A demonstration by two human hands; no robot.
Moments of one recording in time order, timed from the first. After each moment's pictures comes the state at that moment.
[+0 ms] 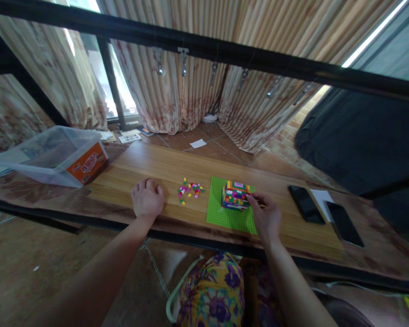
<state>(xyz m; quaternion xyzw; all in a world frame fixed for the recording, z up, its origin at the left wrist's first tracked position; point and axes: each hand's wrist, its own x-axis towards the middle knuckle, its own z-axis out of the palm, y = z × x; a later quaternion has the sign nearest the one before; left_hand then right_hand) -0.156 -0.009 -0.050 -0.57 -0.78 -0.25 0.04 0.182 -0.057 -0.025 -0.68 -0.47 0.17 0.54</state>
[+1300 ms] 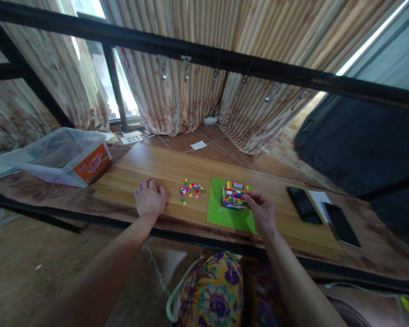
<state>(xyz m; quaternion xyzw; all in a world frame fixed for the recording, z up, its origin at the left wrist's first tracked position) -0.156 -0.010 -0.050 -0.58 -0.78 -0.24 0.04 0.181 -0.042 -0.029 -0.60 -0.39 0.31 0.62</state>
